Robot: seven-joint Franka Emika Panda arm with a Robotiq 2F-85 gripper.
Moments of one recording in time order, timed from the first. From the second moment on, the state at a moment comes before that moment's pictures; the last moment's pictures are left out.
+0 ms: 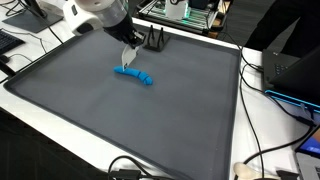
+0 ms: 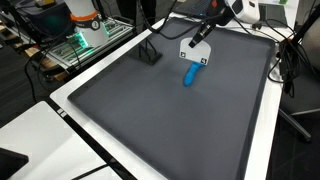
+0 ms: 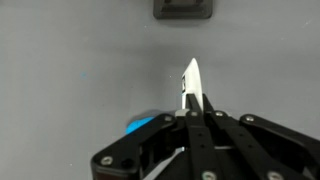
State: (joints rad) arm 0.10 0.69 0.02 -1.32 -0.09 1.51 0.07
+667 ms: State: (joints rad) arm 0.09 0.70 0.02 -1.34 -0.08 1.57 0.07
